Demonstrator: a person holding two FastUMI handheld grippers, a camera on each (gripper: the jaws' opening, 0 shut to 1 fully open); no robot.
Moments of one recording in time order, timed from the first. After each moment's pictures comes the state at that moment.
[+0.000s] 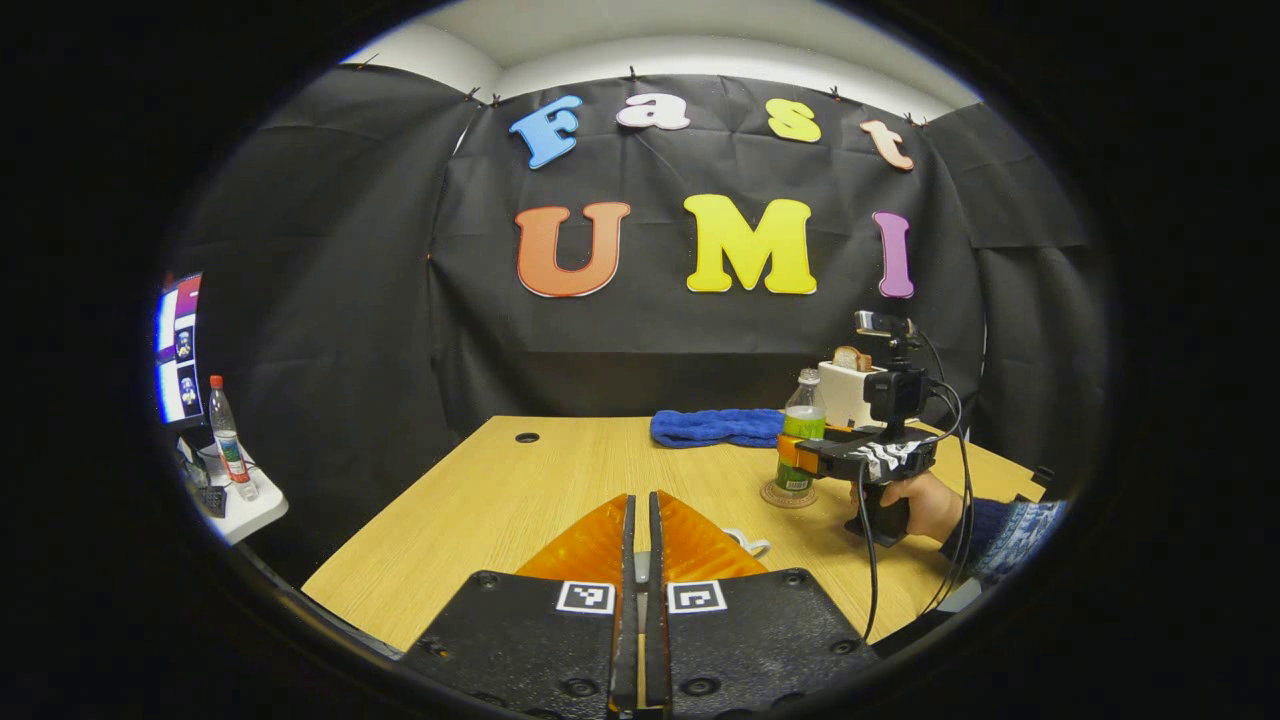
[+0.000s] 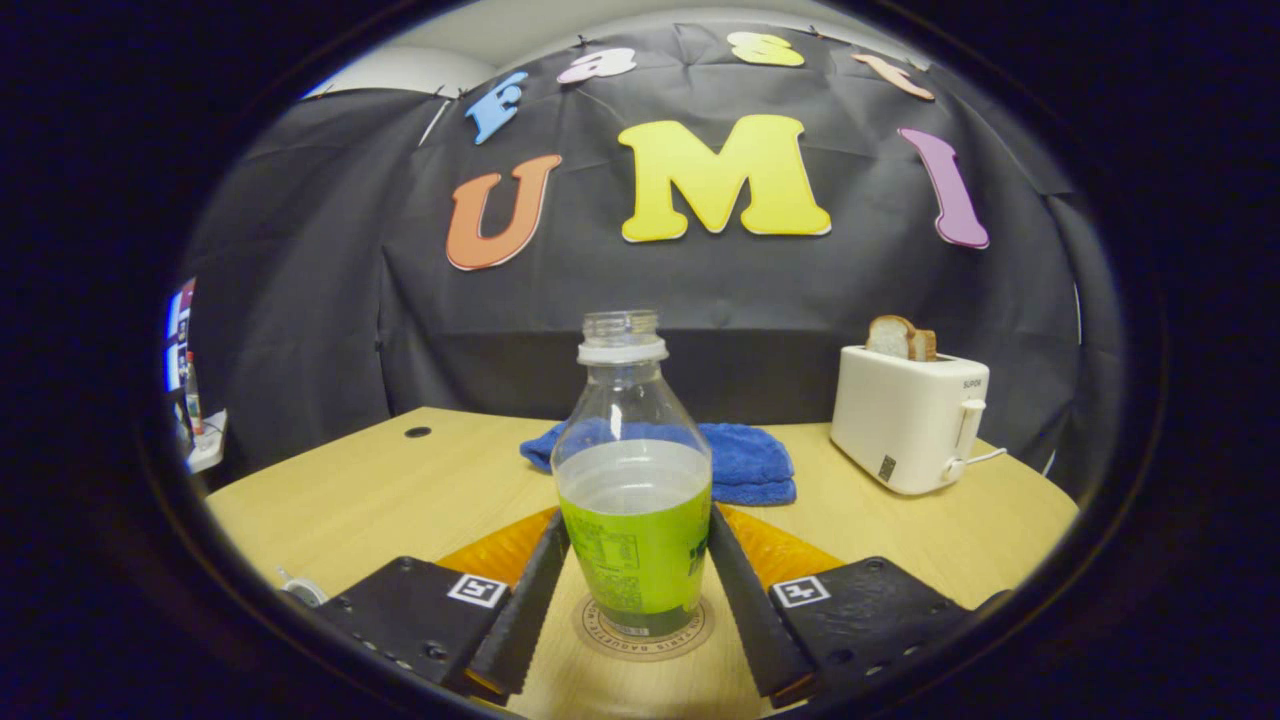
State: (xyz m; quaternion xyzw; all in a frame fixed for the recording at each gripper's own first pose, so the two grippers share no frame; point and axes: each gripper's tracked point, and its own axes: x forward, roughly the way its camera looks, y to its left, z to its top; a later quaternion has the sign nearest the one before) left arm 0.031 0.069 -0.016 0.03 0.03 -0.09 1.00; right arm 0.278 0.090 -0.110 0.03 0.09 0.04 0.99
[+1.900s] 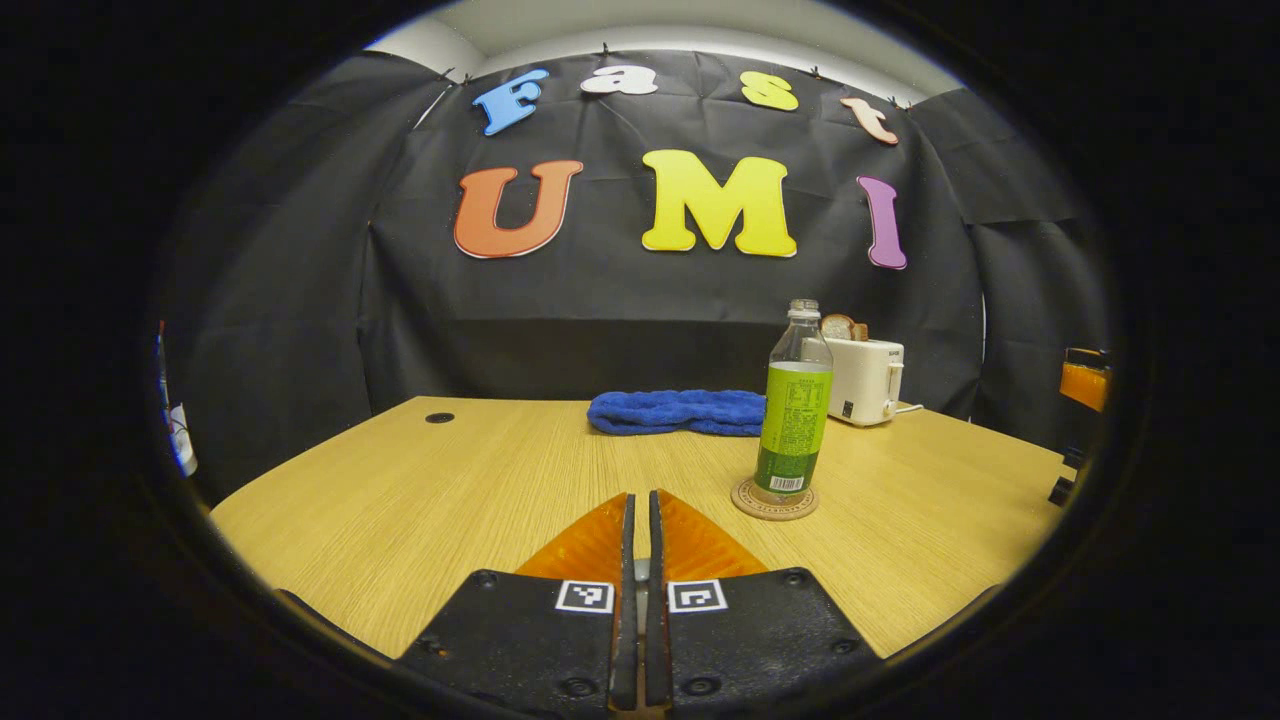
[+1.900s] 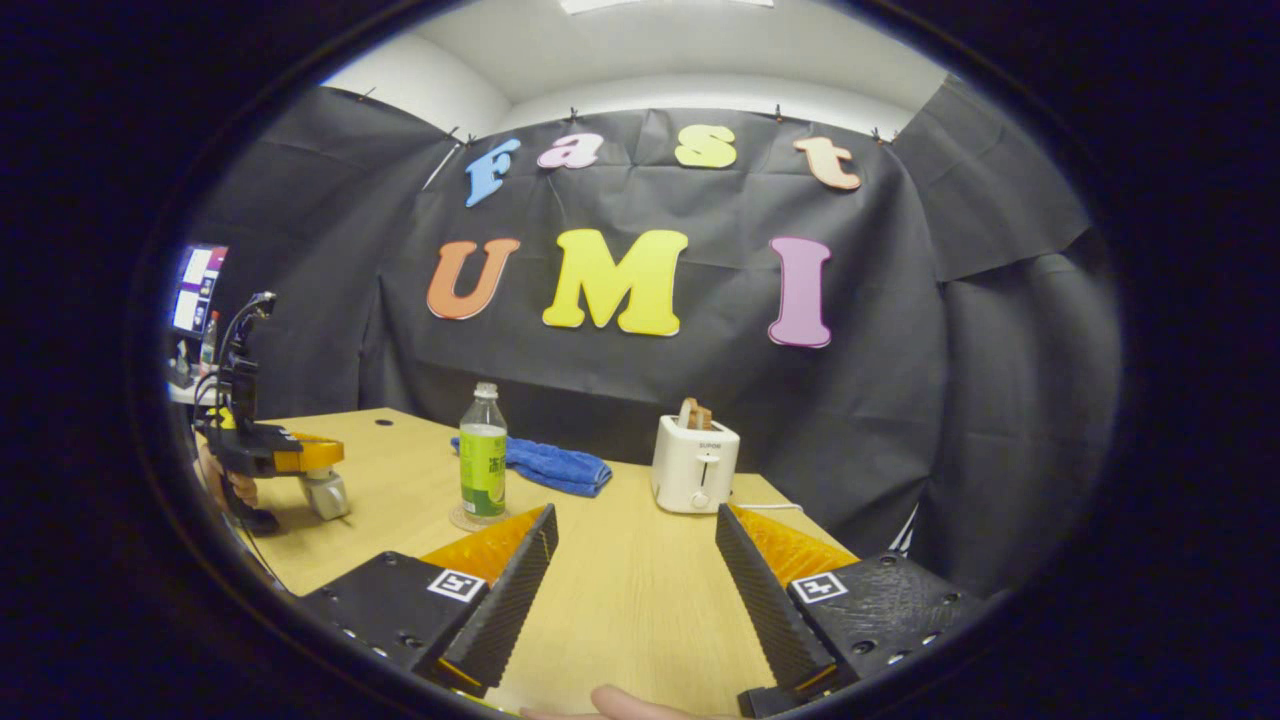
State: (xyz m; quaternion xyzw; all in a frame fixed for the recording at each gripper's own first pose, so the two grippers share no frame) left arm 0.156 -0.025 -0.103 0.02 0.02 -0.13 0.99; right arm 0.018 -0.096 -0.046 -0.05 -0.01 -0.04 1.00
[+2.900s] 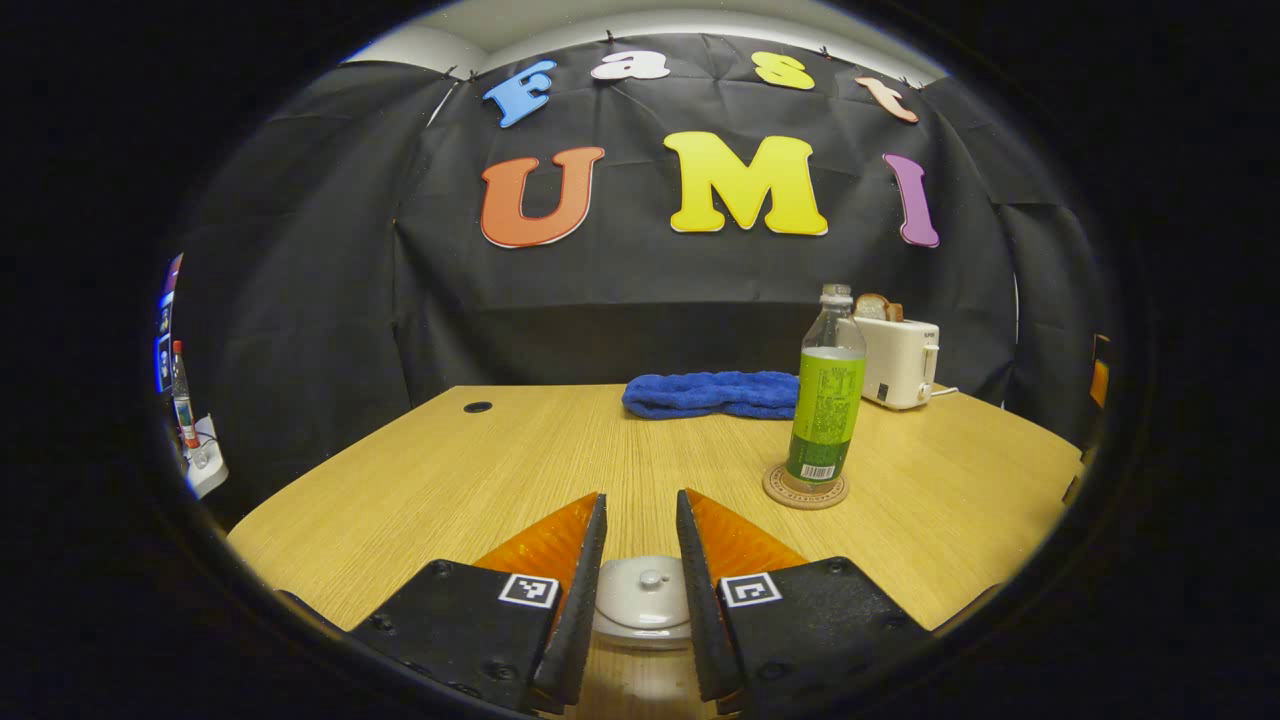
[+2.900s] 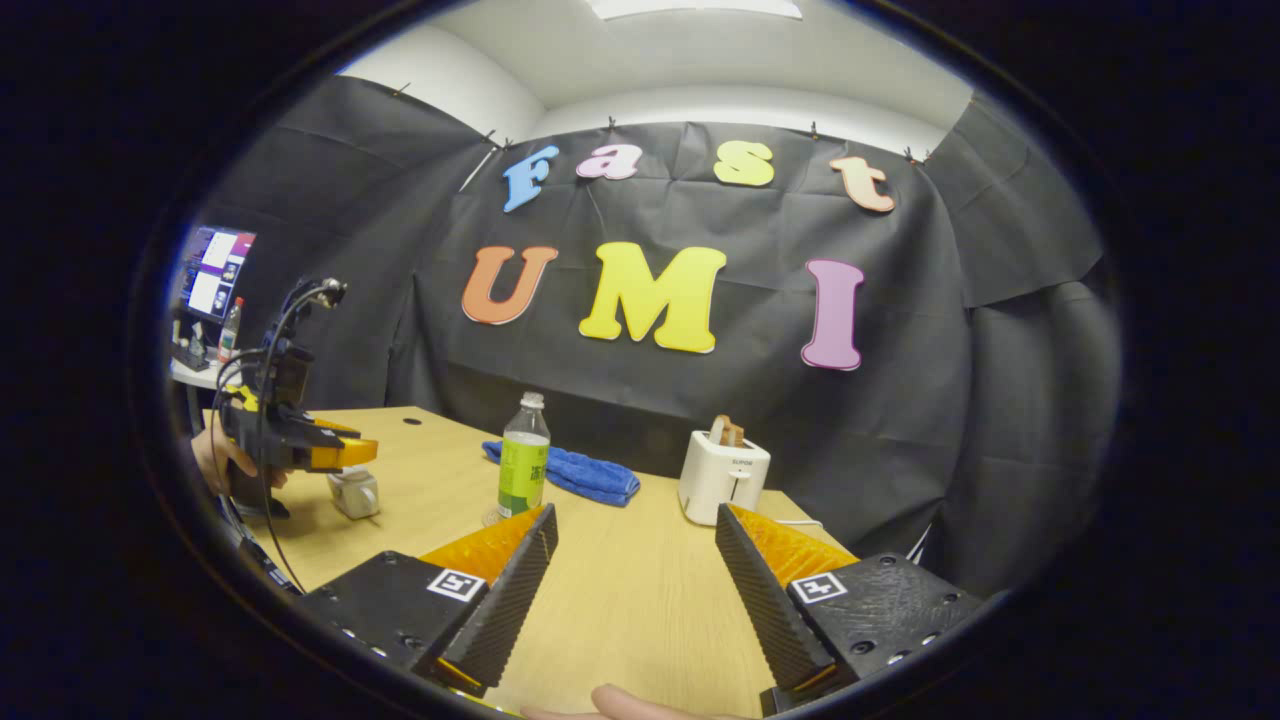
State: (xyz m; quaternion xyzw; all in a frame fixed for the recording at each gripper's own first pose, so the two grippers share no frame) left arm 0.139 -0.014 -0.086 0.03 0.05 -0.07 1.00; right arm 0.008 -0.055 -0.040 -0.07 -0.03 0.00 1.00
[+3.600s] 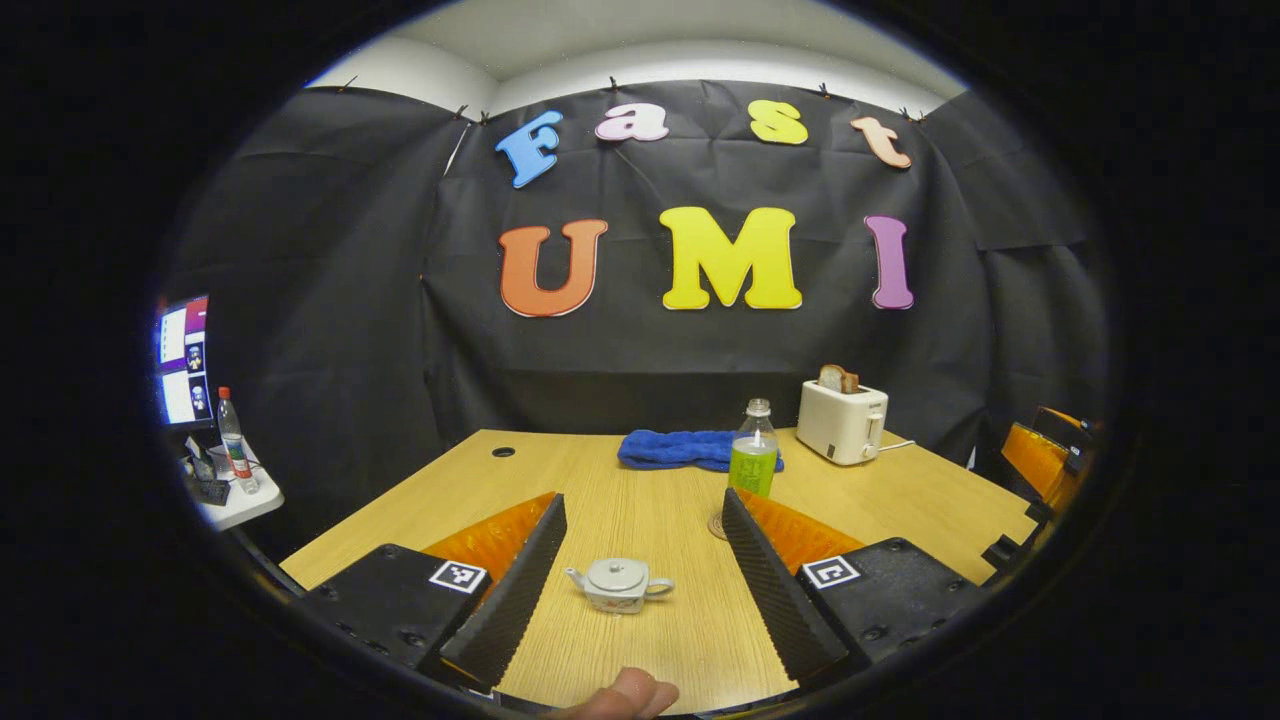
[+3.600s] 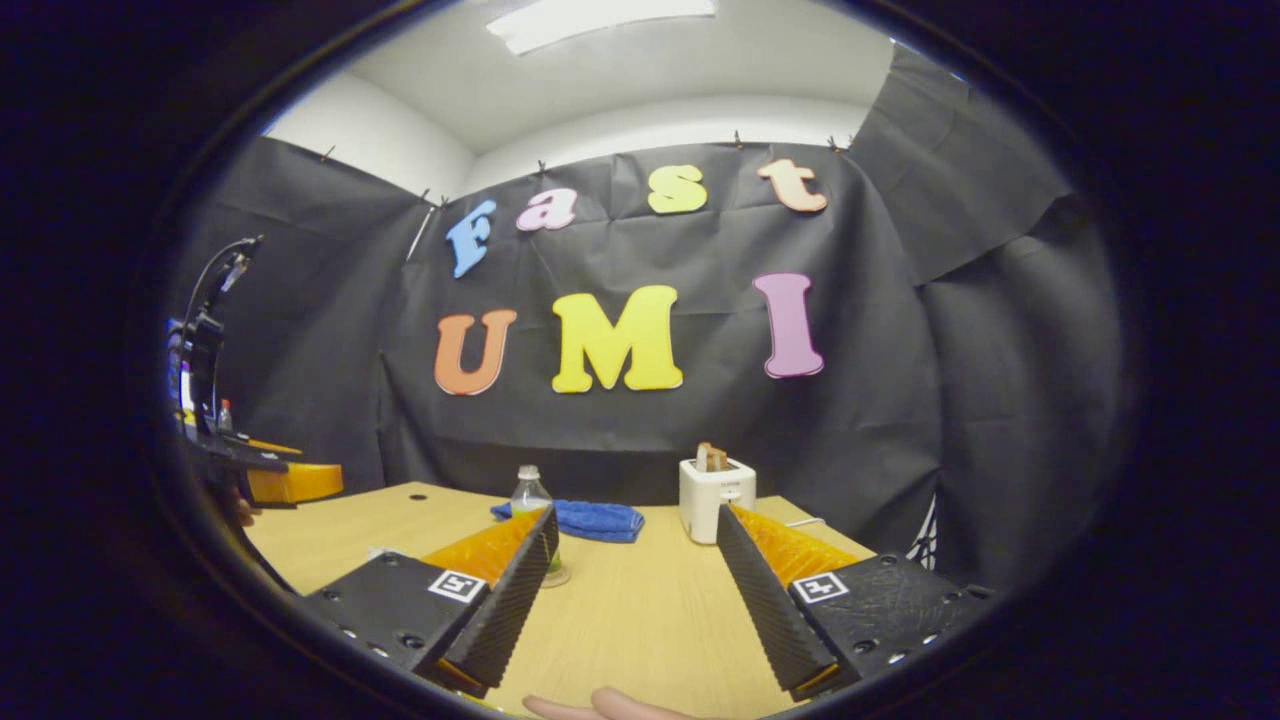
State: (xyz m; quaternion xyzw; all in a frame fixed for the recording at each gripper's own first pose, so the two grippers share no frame) left arm 0.005 -0.035 0.018 0.03 0.00 -0.06 1.00; right arm -0.034 -0.053 0.018 0.04 -0.07 -0.03 1.00
